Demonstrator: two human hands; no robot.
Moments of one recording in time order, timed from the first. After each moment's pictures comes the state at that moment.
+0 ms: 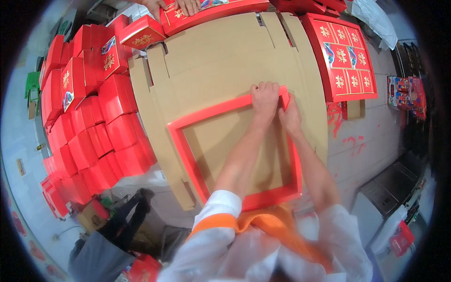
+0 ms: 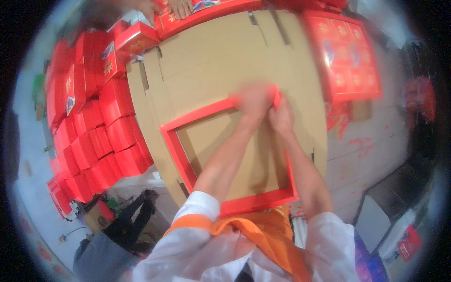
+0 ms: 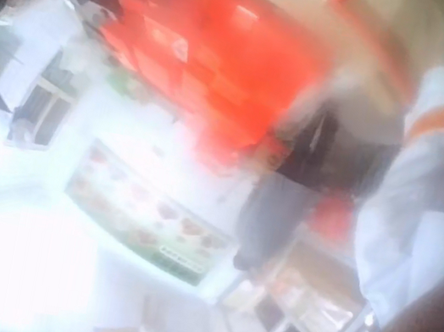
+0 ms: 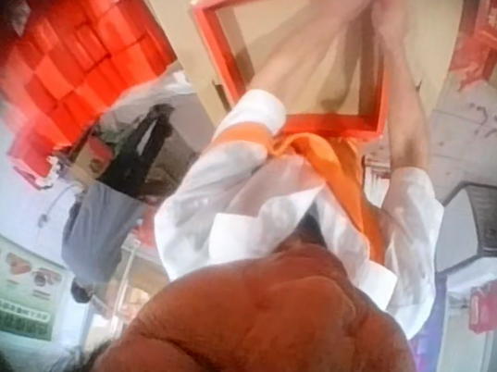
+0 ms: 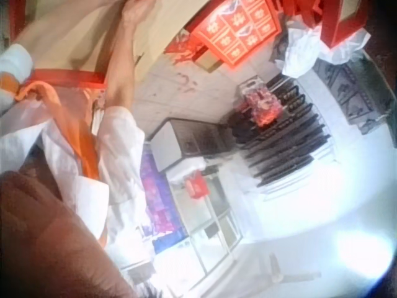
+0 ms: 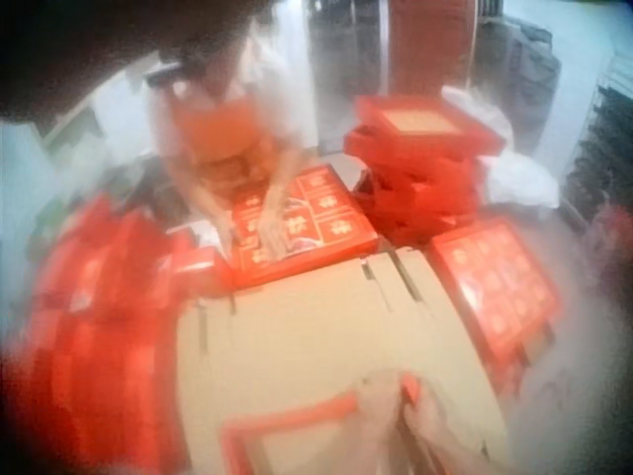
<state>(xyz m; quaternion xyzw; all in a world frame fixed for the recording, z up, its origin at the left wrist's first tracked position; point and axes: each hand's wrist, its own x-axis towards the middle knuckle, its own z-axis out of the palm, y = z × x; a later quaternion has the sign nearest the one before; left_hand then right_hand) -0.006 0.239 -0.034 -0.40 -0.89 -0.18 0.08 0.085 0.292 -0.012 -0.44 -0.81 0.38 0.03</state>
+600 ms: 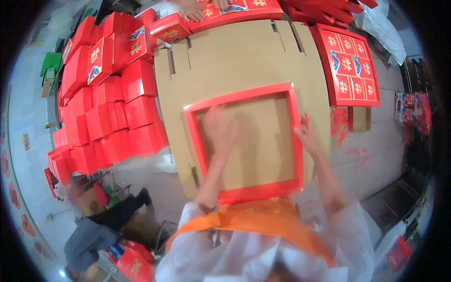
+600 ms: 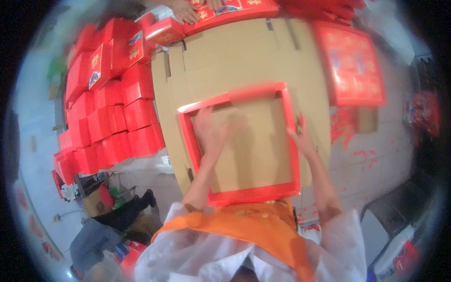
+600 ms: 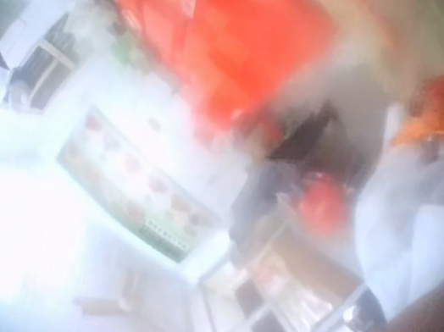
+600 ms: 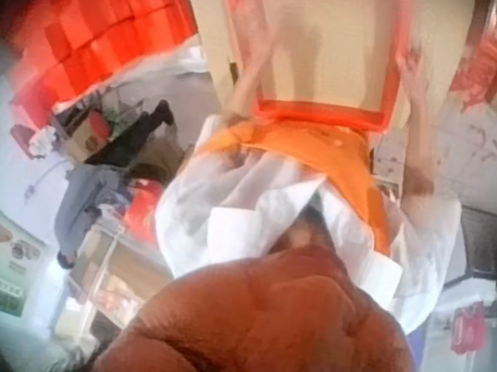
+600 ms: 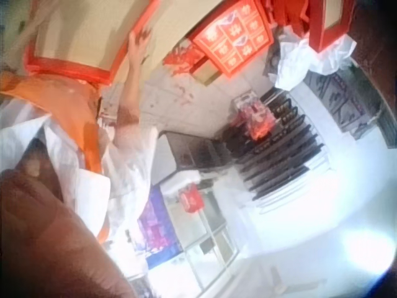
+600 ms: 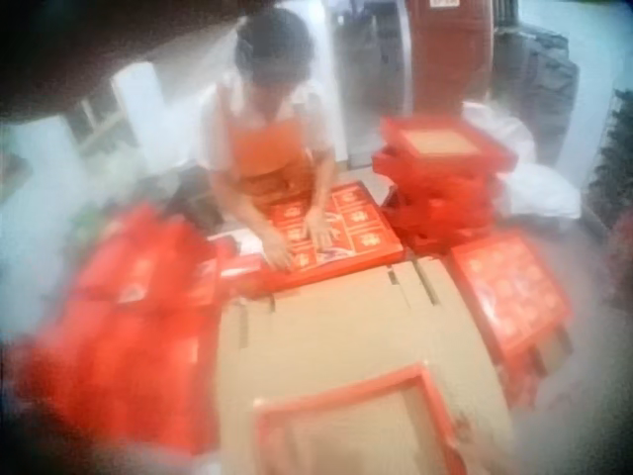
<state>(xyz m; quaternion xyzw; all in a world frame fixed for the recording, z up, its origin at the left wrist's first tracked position) 0.020 0.045 0.025 -0.24 -0.93 -0.29 0.02 0.205 0.301 -0.026 -0.37 -0.67 0.64 -0.02</state>
